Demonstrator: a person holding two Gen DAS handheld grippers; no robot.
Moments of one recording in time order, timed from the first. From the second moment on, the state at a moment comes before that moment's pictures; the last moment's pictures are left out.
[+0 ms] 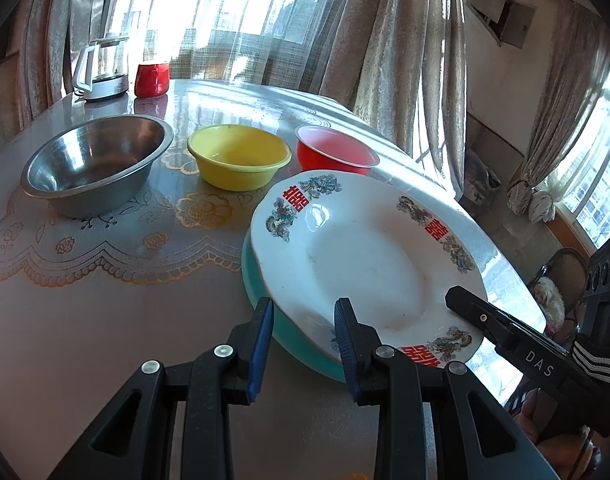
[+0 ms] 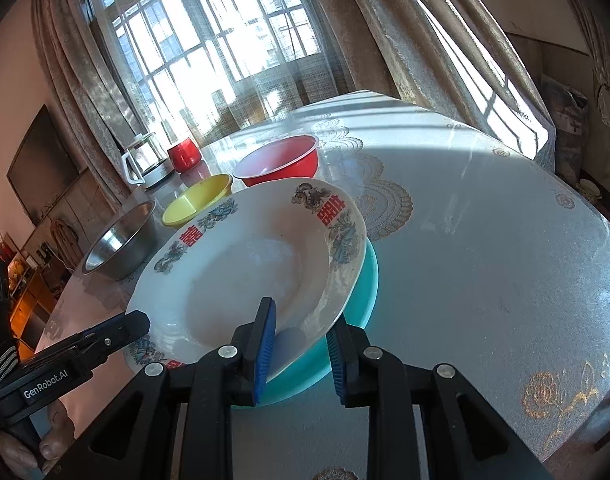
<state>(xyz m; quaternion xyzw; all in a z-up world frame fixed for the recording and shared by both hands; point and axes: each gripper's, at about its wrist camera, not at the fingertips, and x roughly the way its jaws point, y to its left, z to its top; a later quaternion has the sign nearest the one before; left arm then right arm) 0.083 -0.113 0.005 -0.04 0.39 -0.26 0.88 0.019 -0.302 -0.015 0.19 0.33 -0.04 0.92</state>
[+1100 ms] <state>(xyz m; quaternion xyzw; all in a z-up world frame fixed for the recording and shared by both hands) 0.078 -0.104 0.008 -0.02 0.38 -0.23 0.90 0.007 -0.295 -0.018 0.23 0.34 0.01 0.91</state>
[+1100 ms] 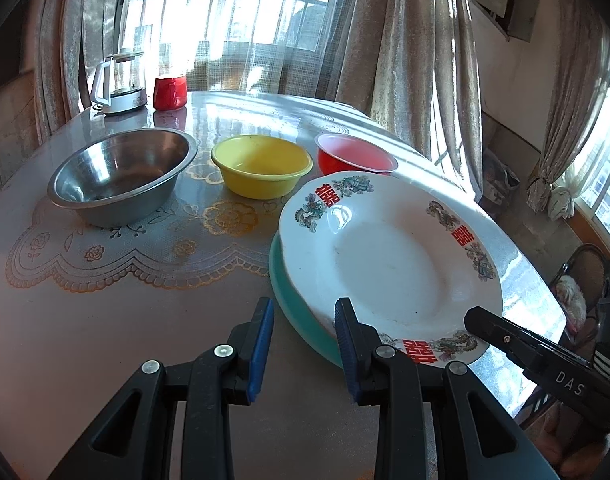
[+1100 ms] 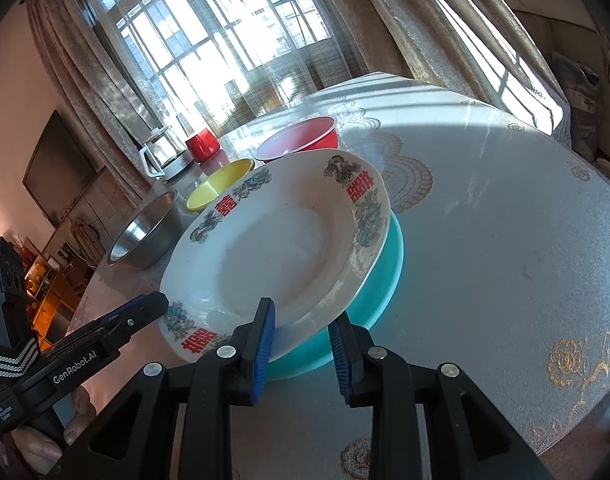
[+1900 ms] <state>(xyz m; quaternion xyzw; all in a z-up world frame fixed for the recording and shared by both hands) 0.078 -0.032 0.009 -0.02 0.37 -0.13 0.92 0.007 -0.212 -0.015 0.12 0.39 0.17 0.90</state>
